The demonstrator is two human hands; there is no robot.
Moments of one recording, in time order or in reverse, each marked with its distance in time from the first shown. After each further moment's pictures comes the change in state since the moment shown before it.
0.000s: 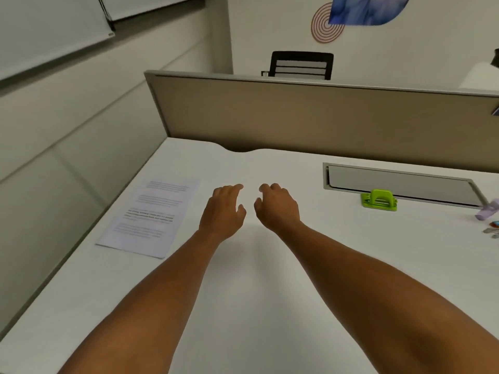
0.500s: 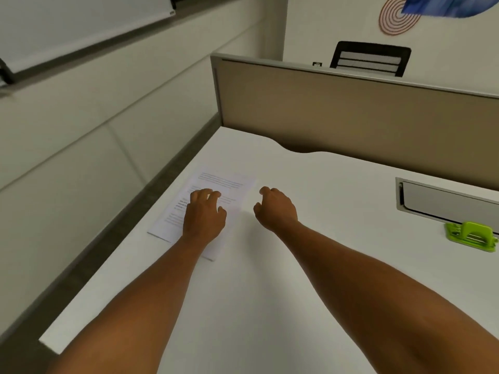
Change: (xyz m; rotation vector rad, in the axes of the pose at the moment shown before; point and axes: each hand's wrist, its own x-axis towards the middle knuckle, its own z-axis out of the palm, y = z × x) left_hand -0.019 -0.180 -0.053 0.137 0.098 -0.320; right_hand 0.051 -0.130 0.090 0.081 -0.275 -0.071
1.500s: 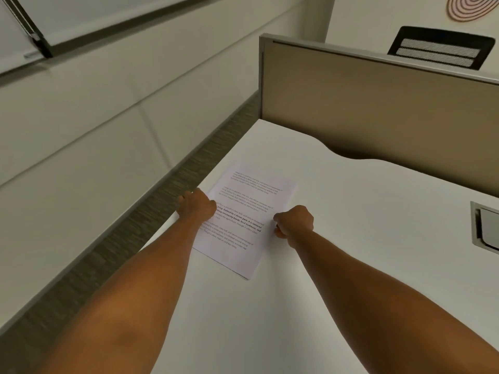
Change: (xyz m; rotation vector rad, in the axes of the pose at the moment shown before) left_hand 0.085 -0.119 0.003 0.053 -0.330 -0.600; right_hand 0.066 -0.038 0.075 0.706 -0.109 0.572
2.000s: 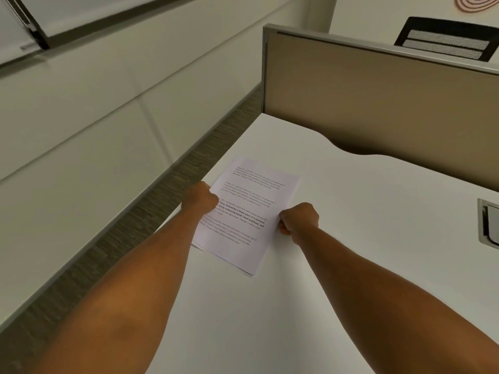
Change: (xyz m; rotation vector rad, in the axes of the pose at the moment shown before) left_hand 0.004 0.001 -0.007 -0.211 -0.022 0.055; right_hand 0.007 0.002 0.004 0.077 0.043 0.051
